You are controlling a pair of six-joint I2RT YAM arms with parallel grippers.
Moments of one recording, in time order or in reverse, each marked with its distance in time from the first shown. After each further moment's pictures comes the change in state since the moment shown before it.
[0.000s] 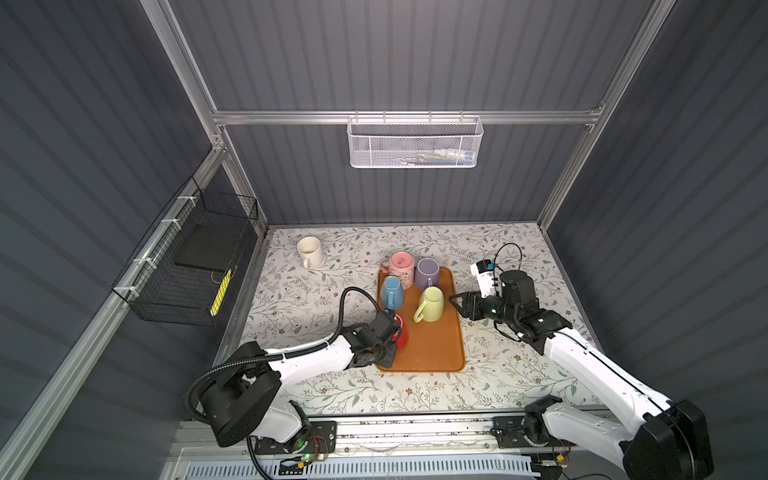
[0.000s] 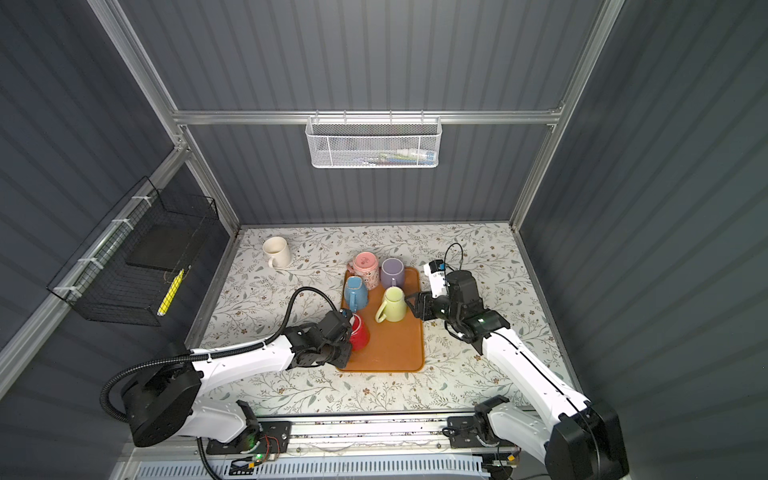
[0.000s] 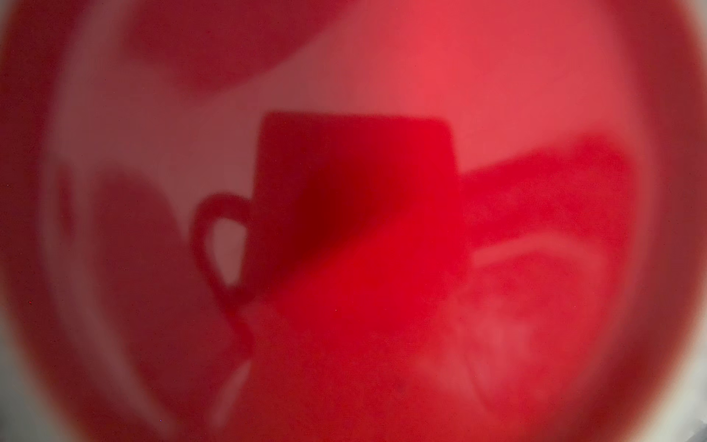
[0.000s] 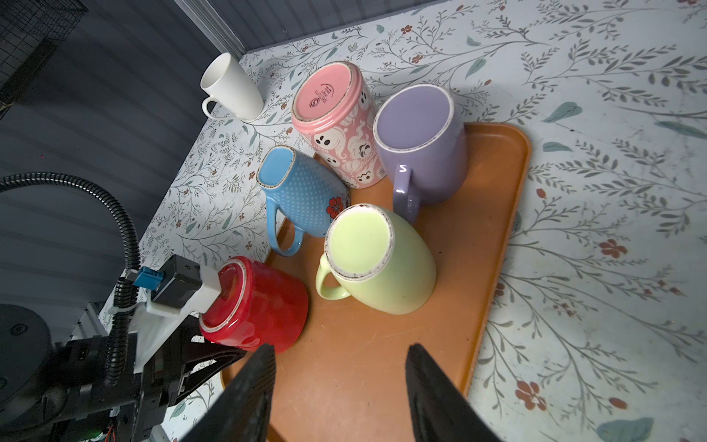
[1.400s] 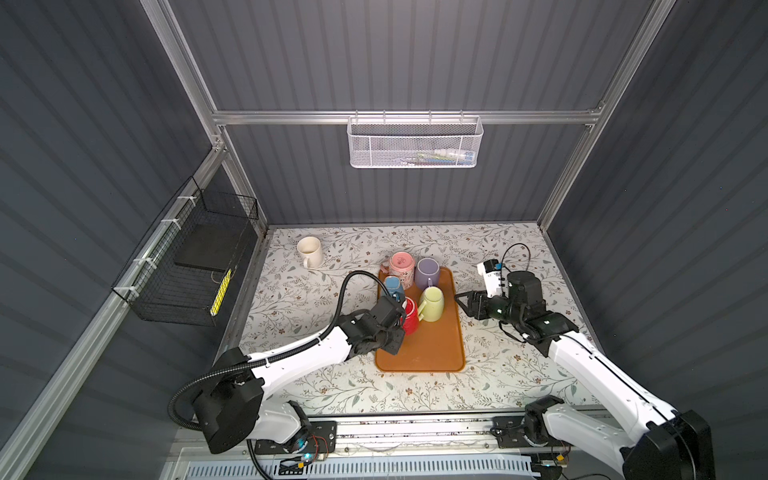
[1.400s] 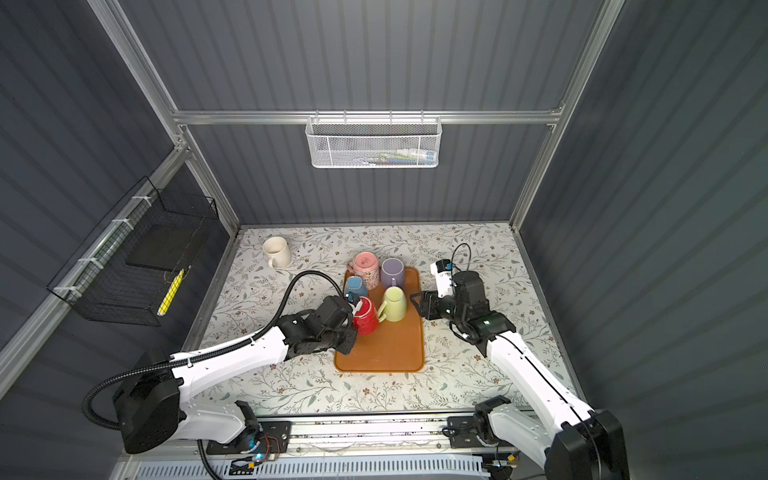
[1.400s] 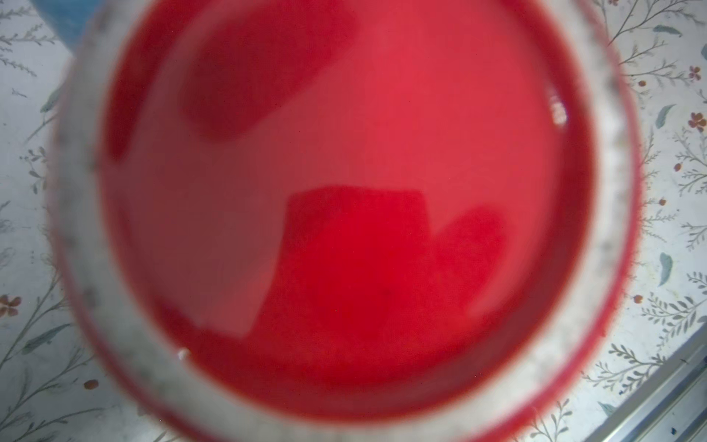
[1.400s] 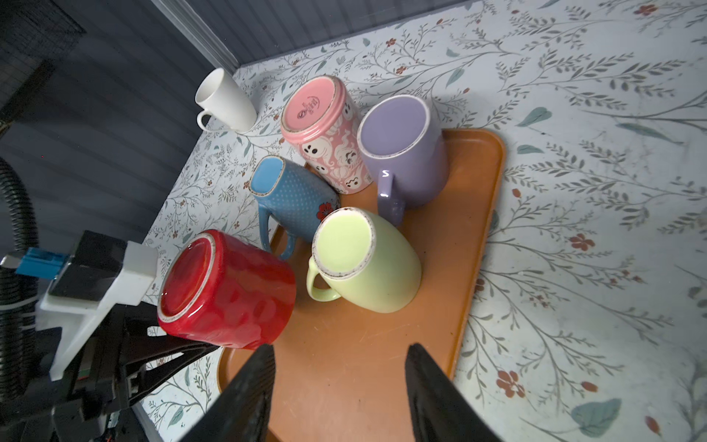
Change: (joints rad) left arm 0.000 -0.050 0.182 -0.079 -0.019 0.139; right arm -0.089 -0.060 -0.029 0.004 -0.046 0.019
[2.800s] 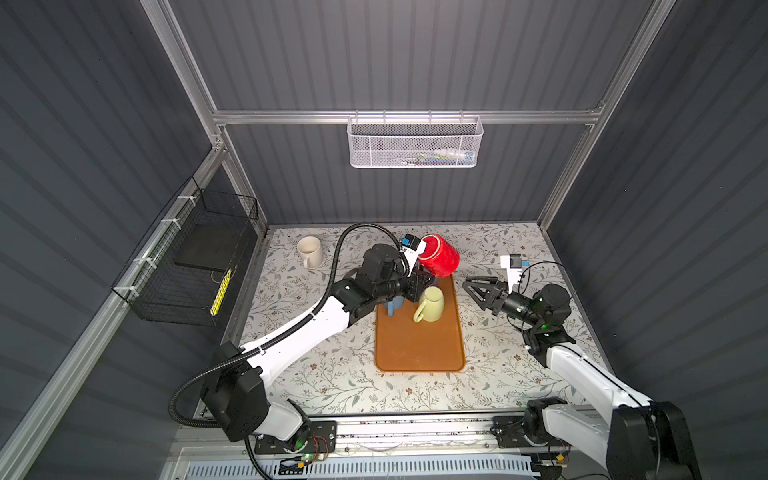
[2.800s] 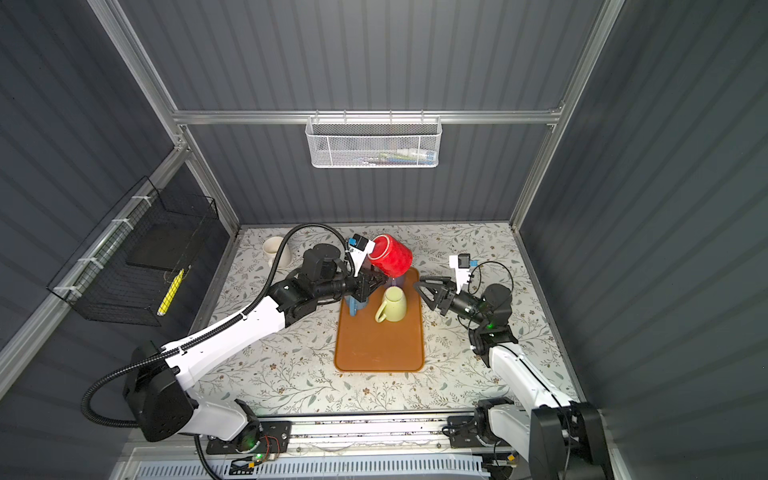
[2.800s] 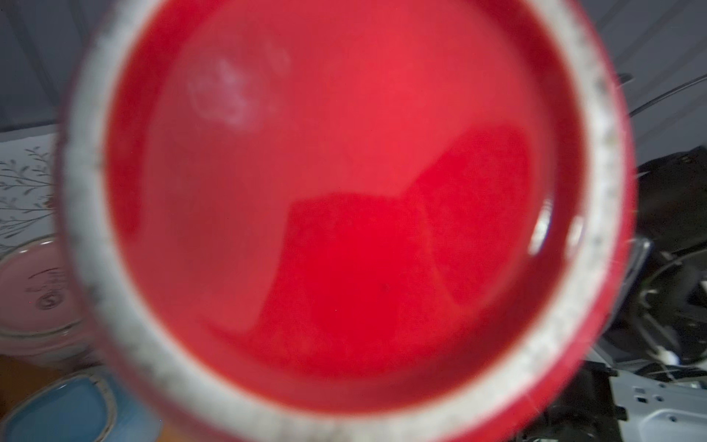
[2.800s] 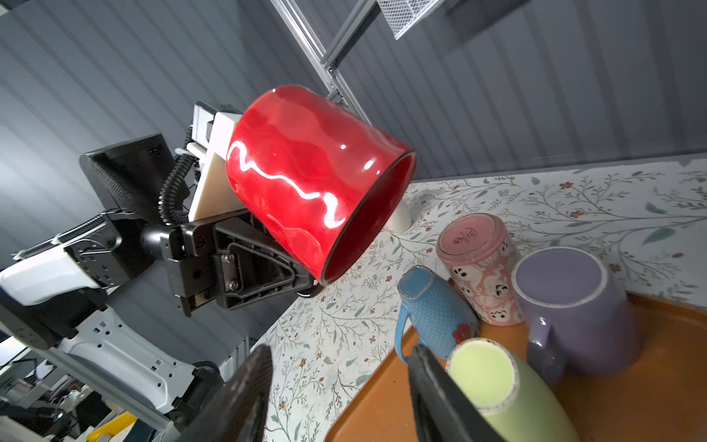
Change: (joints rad) left arm 0.139 0.098 0.318 0.349 0.412 -0.005; right arm -0.176 0.097 -0.251 1.046 -0.555 0.370
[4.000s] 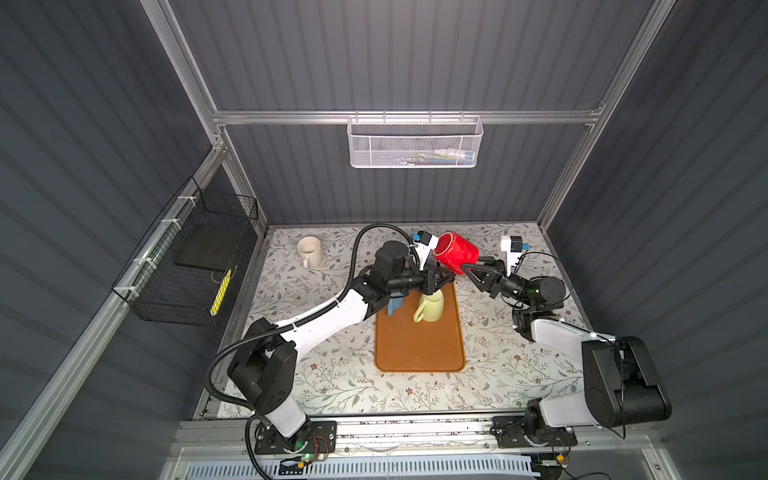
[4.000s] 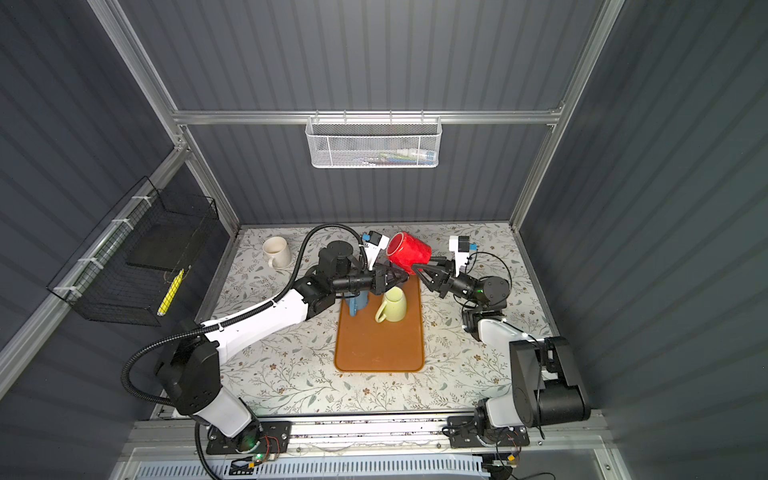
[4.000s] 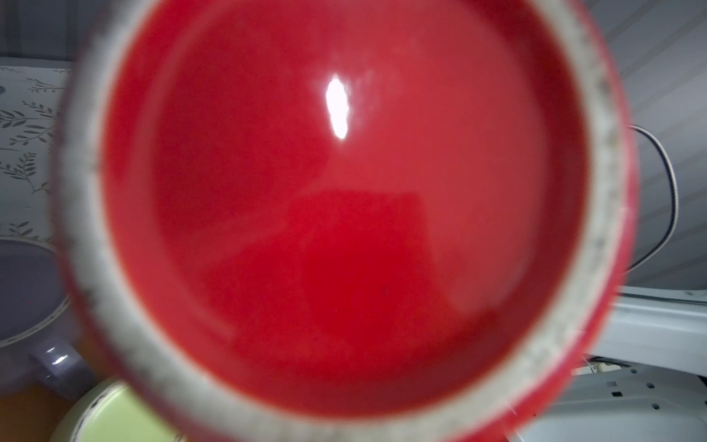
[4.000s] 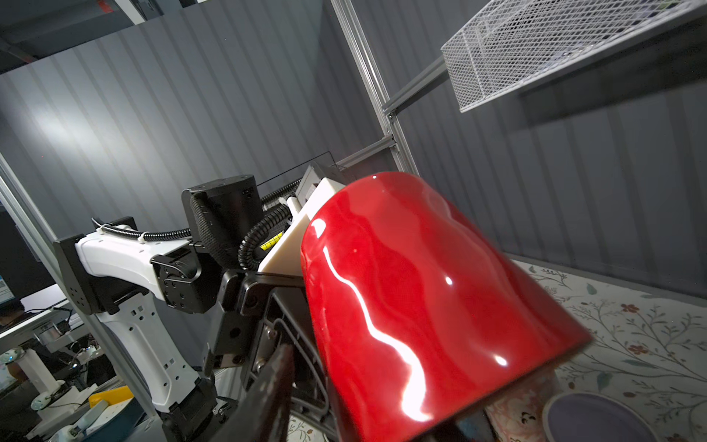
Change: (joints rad) left arm 0.006 0.167 0.022 0.284 0.217 -0.241; right arm -0.005 0.314 0.137 0.545 -0.090 0.146
